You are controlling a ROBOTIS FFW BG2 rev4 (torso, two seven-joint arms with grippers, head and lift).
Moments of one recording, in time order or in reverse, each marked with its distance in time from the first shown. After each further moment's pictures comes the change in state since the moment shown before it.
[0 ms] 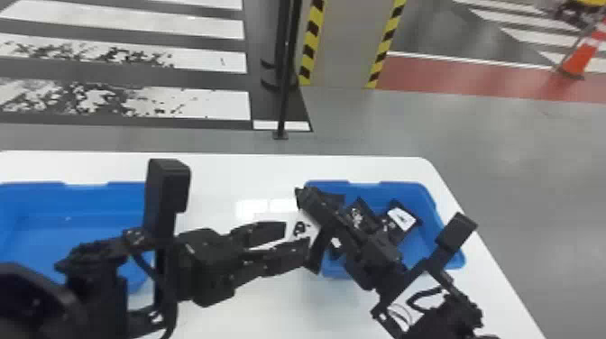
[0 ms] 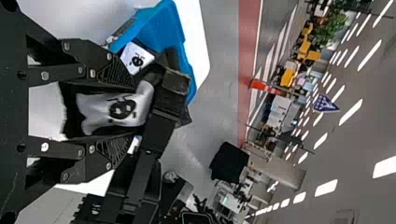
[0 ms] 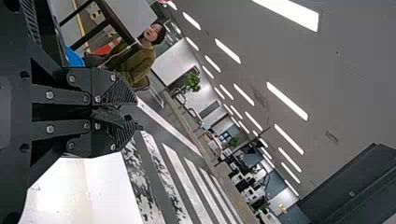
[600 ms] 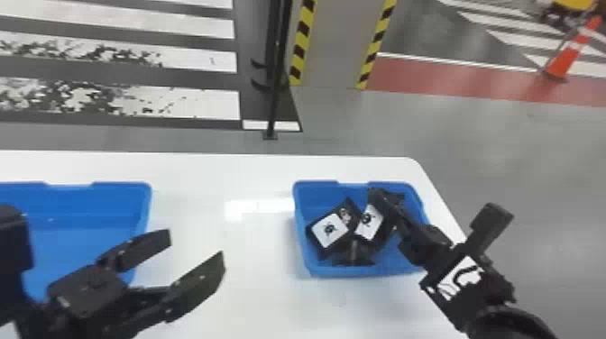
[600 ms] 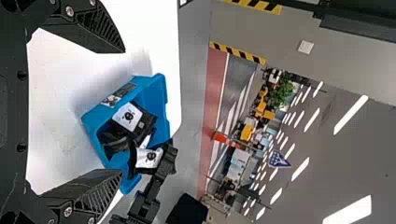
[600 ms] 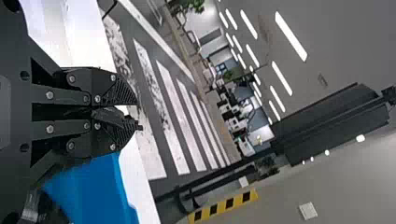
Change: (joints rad) left arm 0.370 -0.067 0.273 -0.223 -0.051 -0.147 0.001; right arm -0.151 -0.009 -0.269 0.267 0.185 0.000 0.001
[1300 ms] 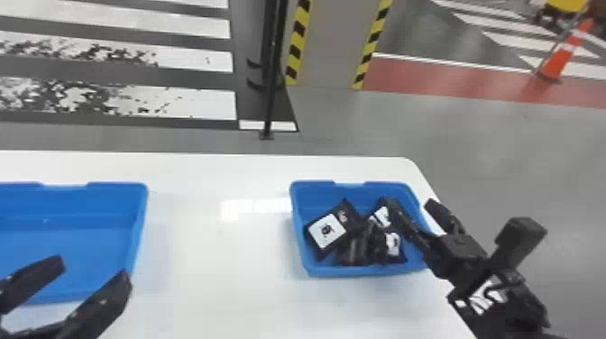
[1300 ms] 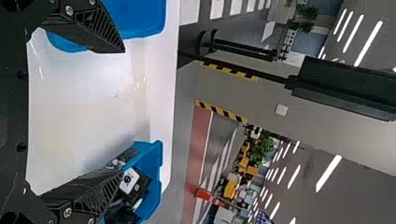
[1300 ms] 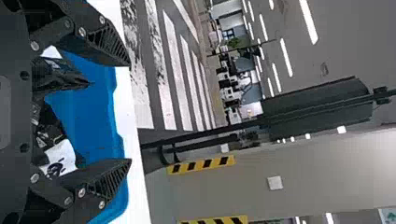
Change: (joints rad) left arm 0.242 -0.074 0.214 -0.052 -0.034 -0.207 -0.005; right arm 0.110 0.032 -0.074 -0.100 0.207 -0.125 -0.029
